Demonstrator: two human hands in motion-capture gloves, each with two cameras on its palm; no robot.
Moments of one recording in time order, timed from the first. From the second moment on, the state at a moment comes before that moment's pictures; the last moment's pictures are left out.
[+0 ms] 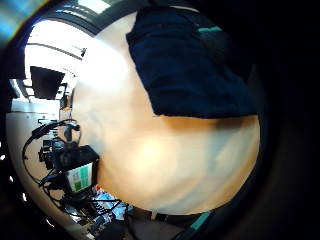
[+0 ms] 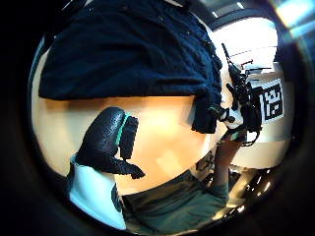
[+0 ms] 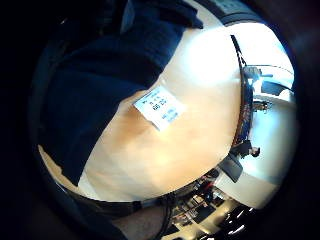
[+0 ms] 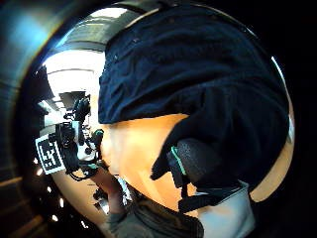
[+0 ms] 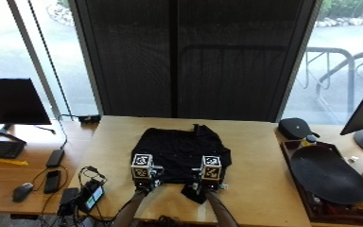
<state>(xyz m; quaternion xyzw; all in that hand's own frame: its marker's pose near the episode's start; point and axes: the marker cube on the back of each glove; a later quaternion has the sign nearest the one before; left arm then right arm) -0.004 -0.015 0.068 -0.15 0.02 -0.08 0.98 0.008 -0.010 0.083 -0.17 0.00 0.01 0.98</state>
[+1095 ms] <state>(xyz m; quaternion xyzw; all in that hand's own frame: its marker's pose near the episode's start) -0.013 -0.050 0.006 -0.21 -0.08 0.09 0.97 0.023 -0.058 0.000 -0.20 0.05 -0.19 0.96</state>
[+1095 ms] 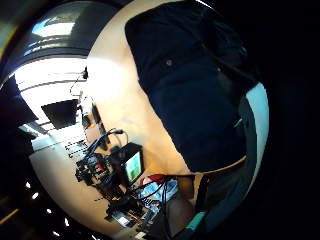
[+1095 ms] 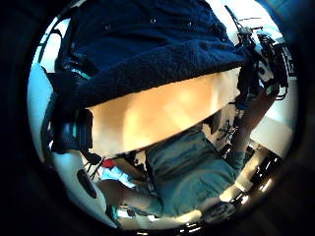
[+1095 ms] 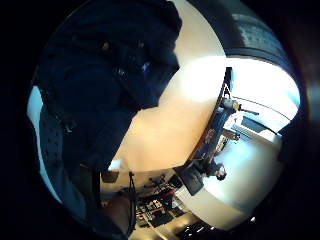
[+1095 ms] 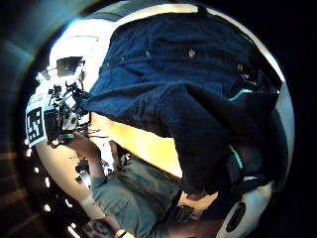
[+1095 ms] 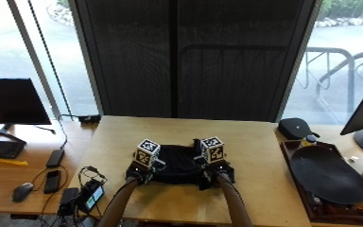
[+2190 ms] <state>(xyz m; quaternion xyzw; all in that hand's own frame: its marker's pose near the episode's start) -0.043 -0.217 0.038 0.07 -0.17 -0.05 0.98 0.055 -0.208 0.007 0.09 0.04 0.02 0.99</state>
